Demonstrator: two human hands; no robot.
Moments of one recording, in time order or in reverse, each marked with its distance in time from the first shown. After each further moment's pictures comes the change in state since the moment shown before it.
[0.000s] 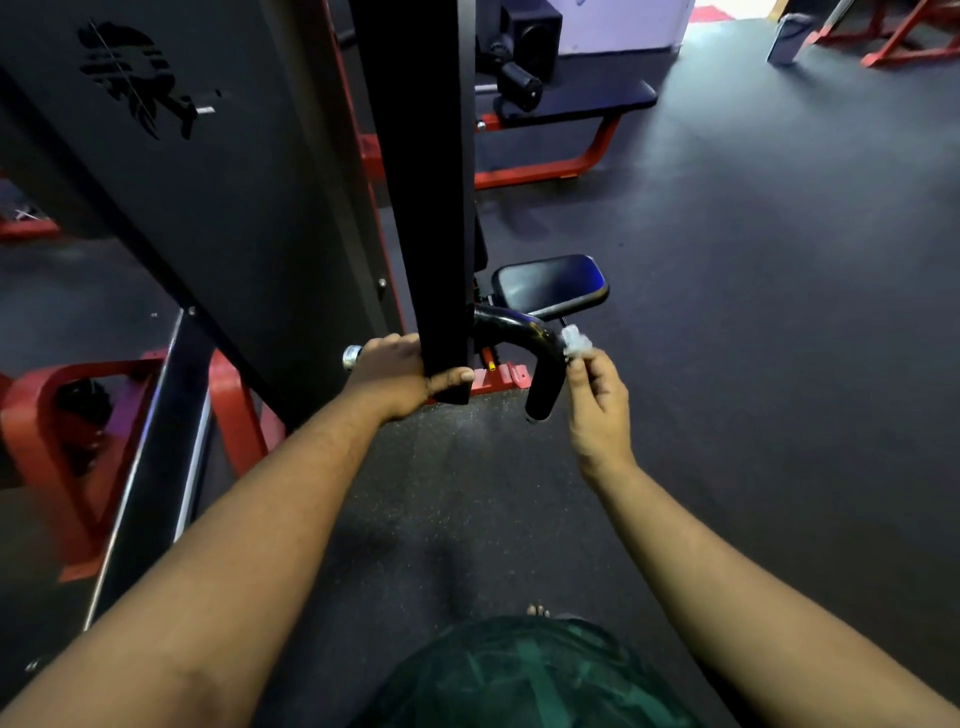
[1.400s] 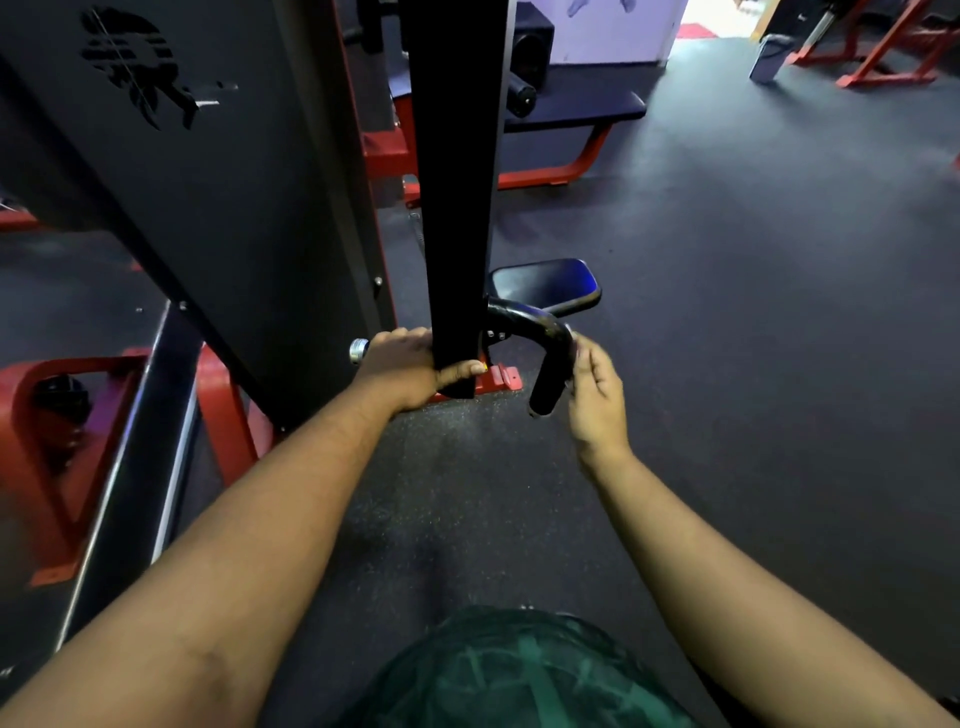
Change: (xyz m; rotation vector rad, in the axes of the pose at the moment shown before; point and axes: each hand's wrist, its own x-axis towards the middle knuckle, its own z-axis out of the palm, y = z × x) left_hand 0.009 -0.009 0.008 0.043 0.012 0.057; right_hand 0.002 -0.001 0.015 0.032 0.042 0.152
